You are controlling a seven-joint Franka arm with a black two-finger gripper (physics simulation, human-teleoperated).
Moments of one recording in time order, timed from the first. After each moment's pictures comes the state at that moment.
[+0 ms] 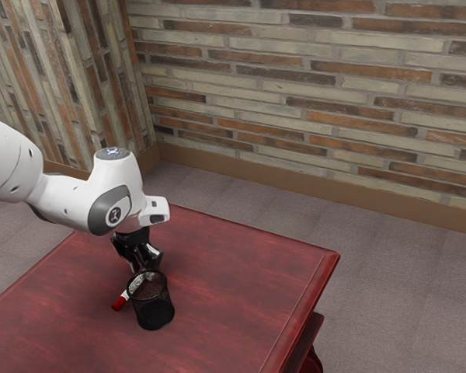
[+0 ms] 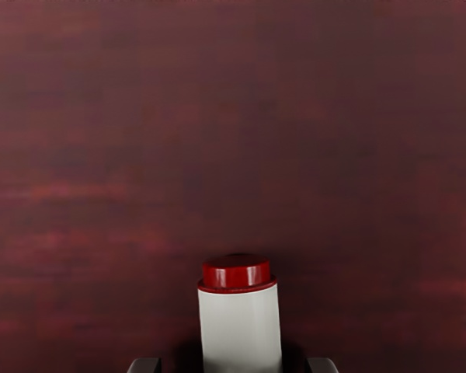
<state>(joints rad) -0.09 0.24 0.16 -2.28 0.00 2.50 0.10</state>
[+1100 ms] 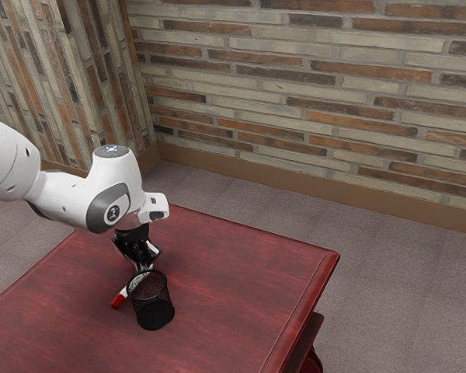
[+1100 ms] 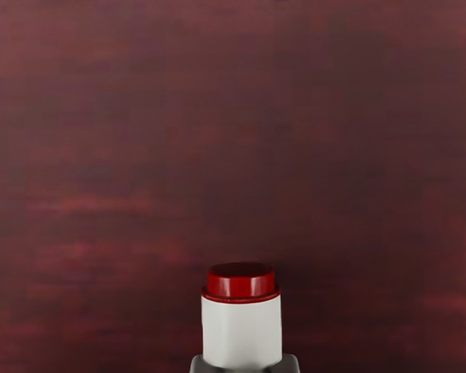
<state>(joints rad) -0.09 0.23 0.16 -2.28 0.02 2.51 0.06</state>
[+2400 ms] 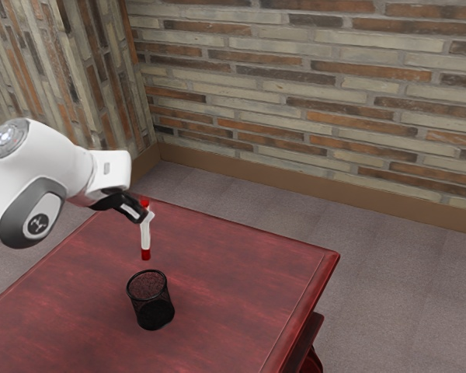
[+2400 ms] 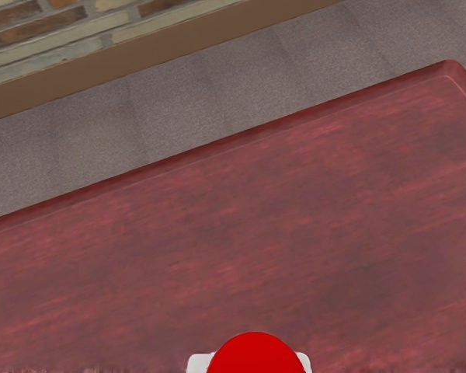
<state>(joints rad) -0.09 -0.50 -0.01 -2.70 0.02 2.80 0.24</state>
